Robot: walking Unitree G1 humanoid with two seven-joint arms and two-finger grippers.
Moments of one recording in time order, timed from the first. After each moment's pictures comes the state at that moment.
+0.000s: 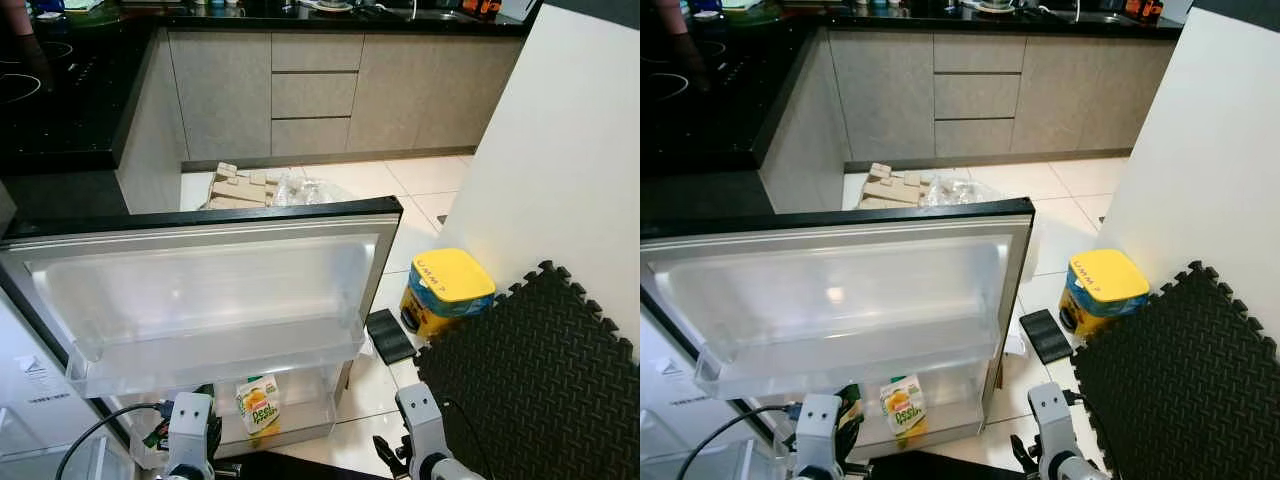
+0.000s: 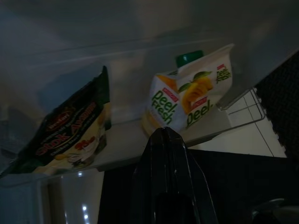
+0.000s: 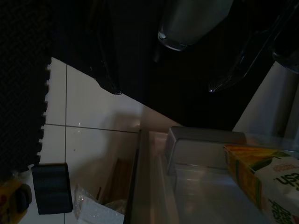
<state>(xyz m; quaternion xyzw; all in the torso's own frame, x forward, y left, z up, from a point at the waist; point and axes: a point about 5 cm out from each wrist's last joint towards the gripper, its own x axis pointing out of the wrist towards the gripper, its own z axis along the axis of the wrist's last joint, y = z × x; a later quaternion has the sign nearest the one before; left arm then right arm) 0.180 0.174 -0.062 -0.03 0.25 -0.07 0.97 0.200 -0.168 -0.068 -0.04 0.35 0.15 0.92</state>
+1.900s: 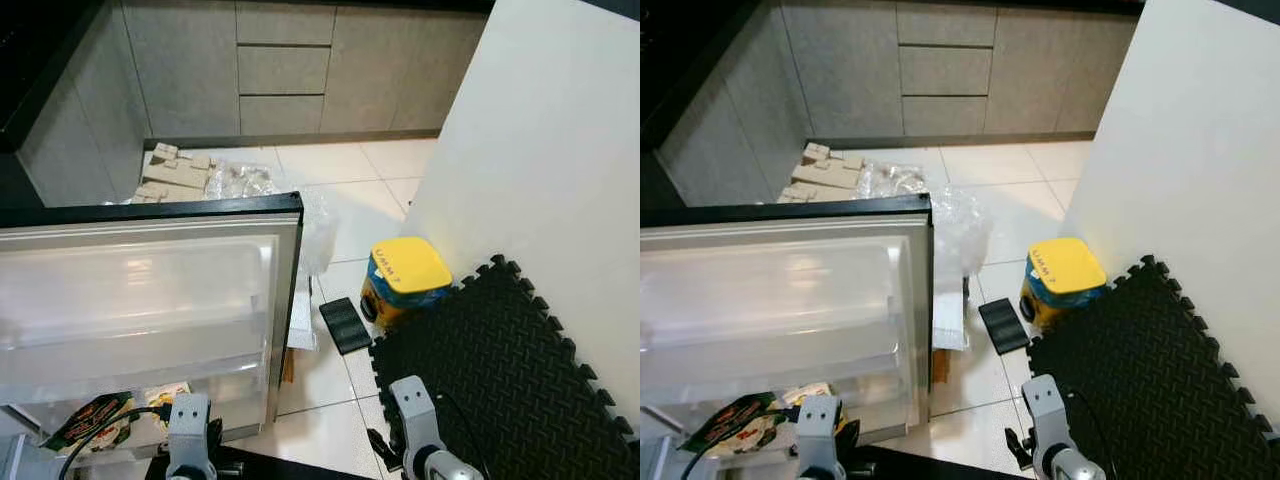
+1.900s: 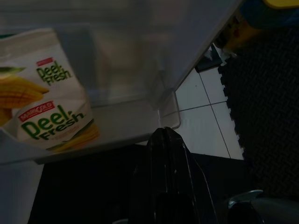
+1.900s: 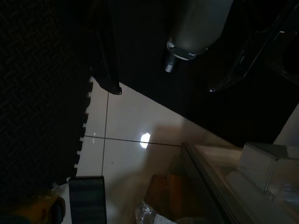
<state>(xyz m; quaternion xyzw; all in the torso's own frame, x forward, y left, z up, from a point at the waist) 0.181 0.173 -0.063 -0.05 0.25 -0.06 0.96 0.209 -0.160 -0.064 -0.04 0.34 0.15 0.93</state>
